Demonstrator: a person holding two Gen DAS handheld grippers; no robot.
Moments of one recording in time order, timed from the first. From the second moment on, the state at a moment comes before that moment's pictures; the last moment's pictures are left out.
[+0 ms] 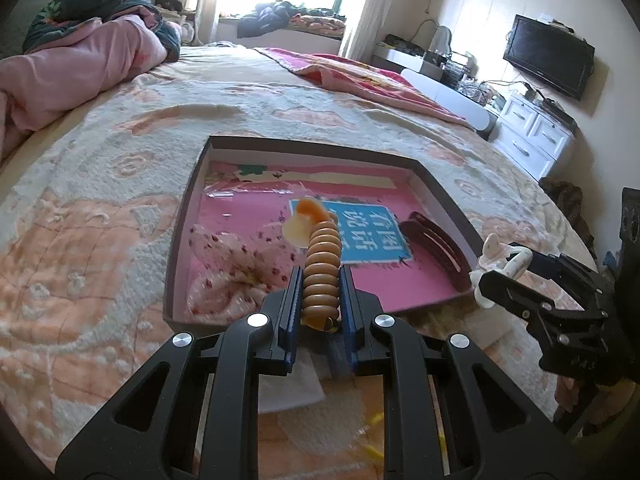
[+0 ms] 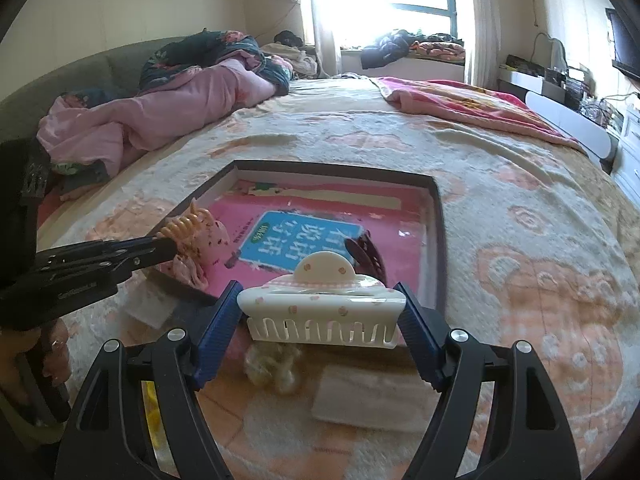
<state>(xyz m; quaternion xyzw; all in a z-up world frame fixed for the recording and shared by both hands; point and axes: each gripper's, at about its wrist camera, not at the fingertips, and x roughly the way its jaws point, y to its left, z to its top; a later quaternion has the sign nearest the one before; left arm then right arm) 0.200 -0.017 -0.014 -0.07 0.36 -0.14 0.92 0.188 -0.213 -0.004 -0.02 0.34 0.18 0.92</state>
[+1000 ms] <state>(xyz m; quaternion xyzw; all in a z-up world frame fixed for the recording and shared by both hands) 0.264 -0.012 -0.041 -0.06 0.39 -0.13 0.91 0.247 -0.171 -0.046 -0.03 0.39 0.18 0.90</state>
